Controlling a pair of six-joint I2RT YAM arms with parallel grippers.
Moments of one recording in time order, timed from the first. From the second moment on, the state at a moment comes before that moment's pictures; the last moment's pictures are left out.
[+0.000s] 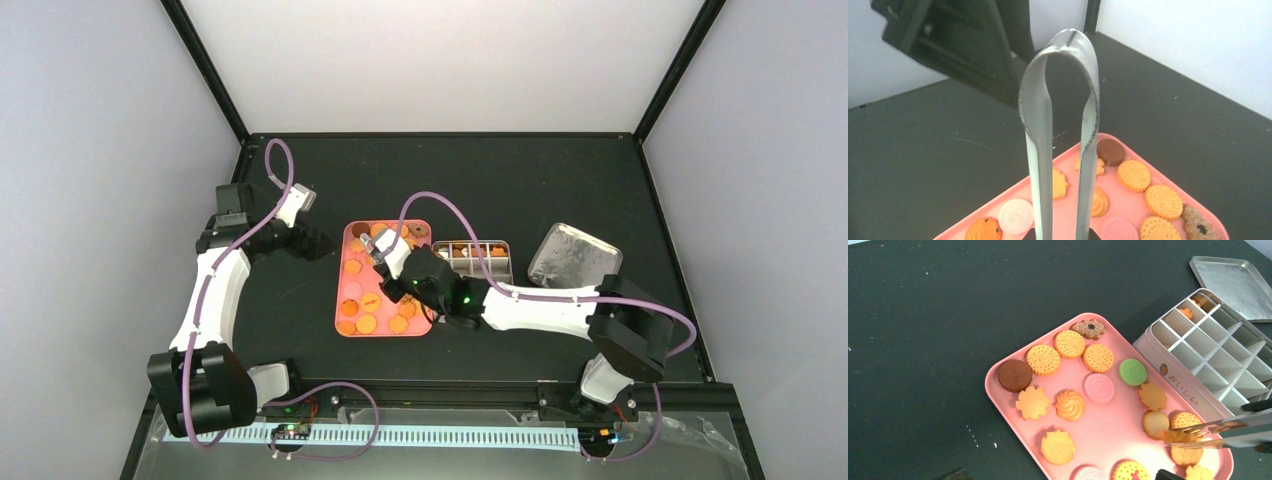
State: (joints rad) left arm 0.20 1.19 0.94 -0.65 0.75 0.47; right arm 1.16 1.63 0.96 0.33 0.26 0.05
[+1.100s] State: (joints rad) left arm 0.20 1.19 0.95 -0.65 0.76 0.47; right arm 0.88 1.25 0.71 0.33 0.22 0.13
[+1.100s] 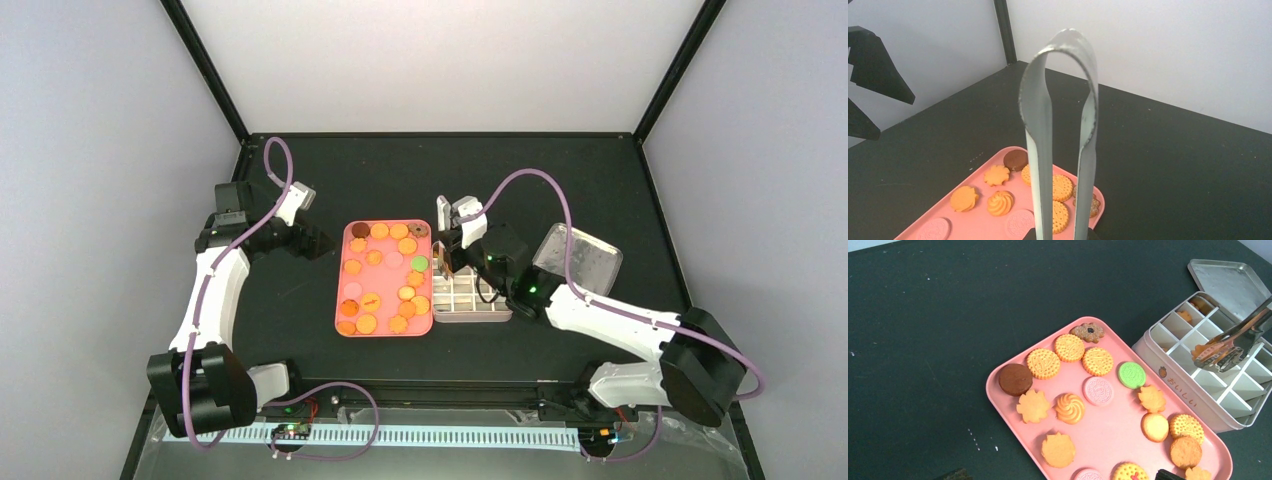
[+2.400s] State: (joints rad) left arm 0.20 1.19 0.95 -0.66 0.76 0.49; right arm 1.14 1.33 0.82 0.32 0.15 0.11
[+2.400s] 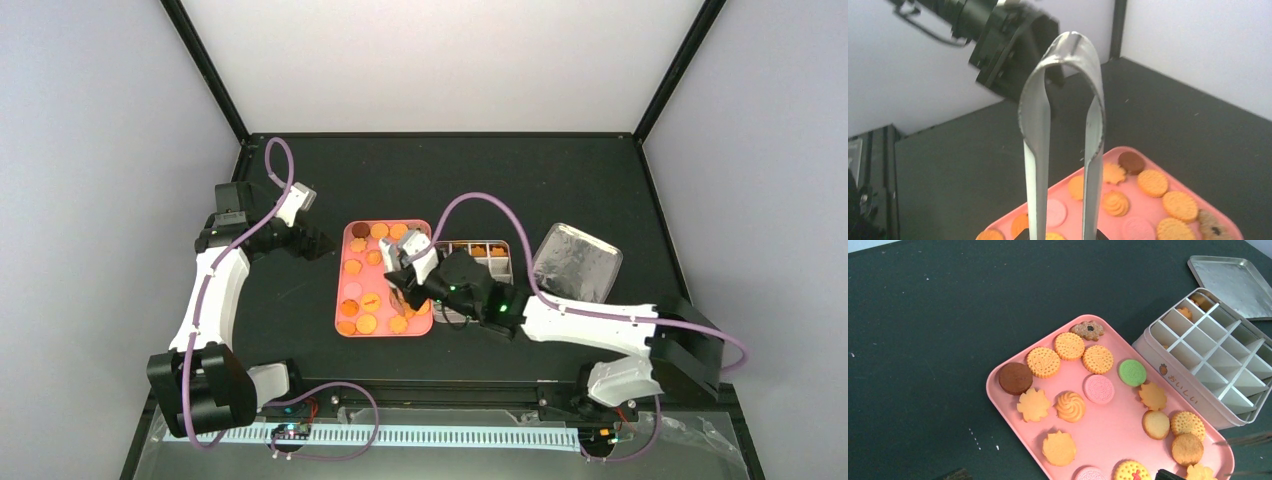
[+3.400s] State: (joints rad) left arm 0.20 1.19 0.95 -0.66 0.76 0.49; right arm 1.20 1.54 0.84 0.37 0.16 0.10
